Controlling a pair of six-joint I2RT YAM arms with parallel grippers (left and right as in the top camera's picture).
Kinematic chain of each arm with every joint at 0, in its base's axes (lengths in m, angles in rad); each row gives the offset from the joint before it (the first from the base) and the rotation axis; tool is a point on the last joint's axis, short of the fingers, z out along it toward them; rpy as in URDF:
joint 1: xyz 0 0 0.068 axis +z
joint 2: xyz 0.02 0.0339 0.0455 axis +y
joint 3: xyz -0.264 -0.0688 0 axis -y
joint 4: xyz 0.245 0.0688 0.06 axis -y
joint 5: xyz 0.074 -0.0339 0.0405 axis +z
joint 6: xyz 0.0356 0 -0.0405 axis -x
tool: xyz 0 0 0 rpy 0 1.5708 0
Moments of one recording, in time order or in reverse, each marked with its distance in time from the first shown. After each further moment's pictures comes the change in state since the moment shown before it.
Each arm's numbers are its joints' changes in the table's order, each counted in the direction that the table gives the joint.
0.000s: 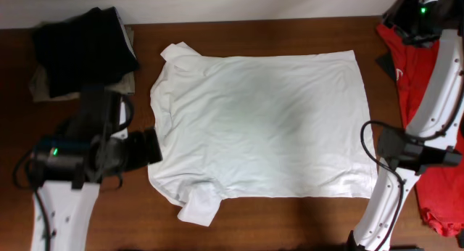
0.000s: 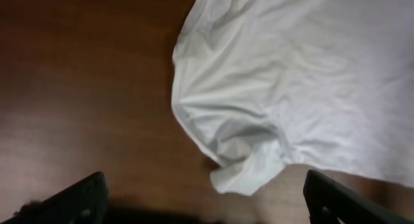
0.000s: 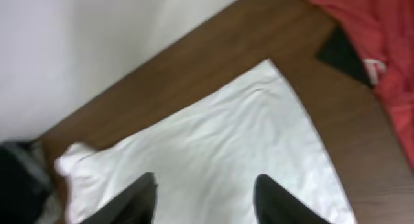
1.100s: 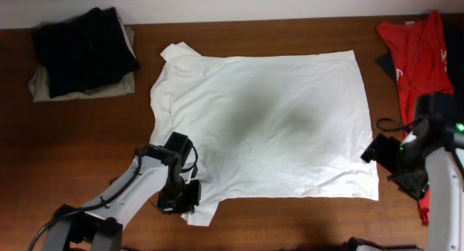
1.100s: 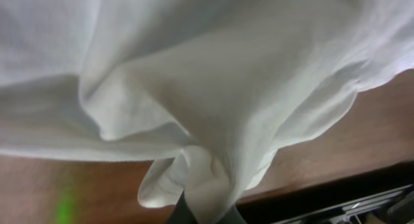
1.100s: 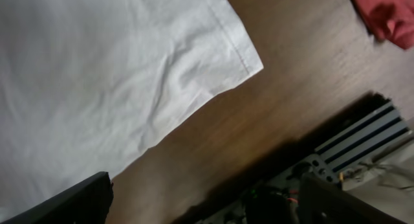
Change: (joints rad) left arm -0.272 0.312 -0.664 0.469 -0.315 -0.011; right arm -0.091 -1.093 -1.874 0.204 -0.297 -0.088
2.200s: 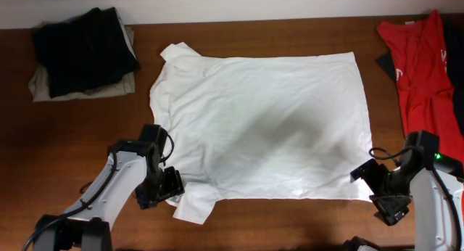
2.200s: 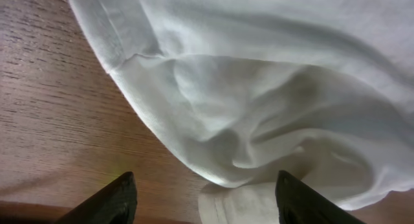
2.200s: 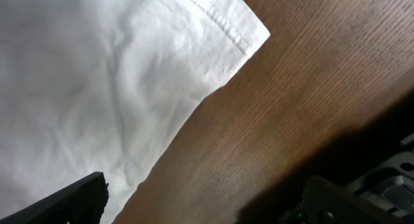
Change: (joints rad) left arm 0.204 -0.027 0.040 -0.037 0.194 0.165; right arm -0.122 -0.042 -0.429 0.283 0.121 -0.147
